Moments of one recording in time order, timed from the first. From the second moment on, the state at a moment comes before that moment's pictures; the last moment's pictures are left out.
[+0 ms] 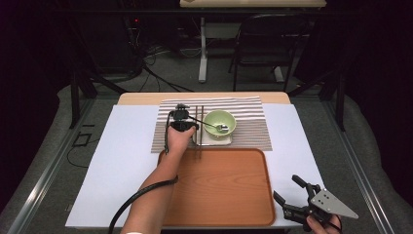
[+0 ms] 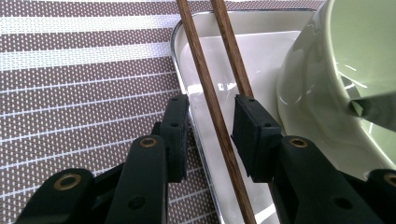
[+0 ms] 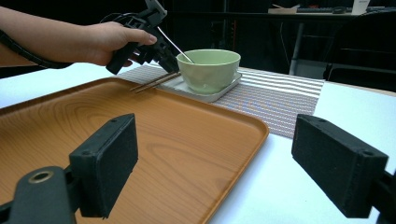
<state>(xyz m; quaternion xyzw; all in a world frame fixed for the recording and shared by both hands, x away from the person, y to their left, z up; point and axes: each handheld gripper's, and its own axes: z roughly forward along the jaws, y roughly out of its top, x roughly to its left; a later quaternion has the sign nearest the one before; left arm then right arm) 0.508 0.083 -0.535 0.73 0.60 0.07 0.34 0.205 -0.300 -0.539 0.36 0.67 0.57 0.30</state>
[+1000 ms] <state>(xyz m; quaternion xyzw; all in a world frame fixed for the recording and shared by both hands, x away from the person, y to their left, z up) 0.514 0.101 -0.542 0.63 0.68 -0.01 0.38 0.205 -0.300 -0.539 0.36 0.67 0.58 0.30</state>
